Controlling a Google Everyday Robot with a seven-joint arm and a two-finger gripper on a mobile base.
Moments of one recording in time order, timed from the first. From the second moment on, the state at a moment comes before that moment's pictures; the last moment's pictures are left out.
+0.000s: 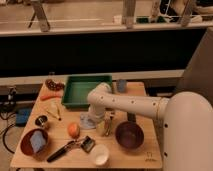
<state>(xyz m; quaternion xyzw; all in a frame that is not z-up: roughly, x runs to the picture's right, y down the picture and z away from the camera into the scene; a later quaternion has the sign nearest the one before) -0.064 0.215 0.849 -0.34 -0.21 -0.29 0.87</state>
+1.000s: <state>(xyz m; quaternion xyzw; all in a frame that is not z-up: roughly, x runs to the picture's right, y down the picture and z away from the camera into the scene) -0.063 0.216 0.841 -0.34 -0.21 -0.30 0.87</state>
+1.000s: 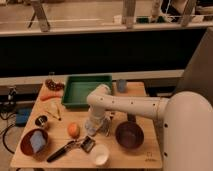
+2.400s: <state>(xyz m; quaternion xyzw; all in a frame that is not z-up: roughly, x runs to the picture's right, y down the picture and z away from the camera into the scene) -0.076 0.087 0.798 -0.28 -0.21 -0.29 0.89</state>
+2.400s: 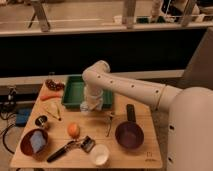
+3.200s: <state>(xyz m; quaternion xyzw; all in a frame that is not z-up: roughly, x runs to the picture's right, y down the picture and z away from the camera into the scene) -0.075 0.043 0.817 -0.25 -0.22 -0.29 0.90</state>
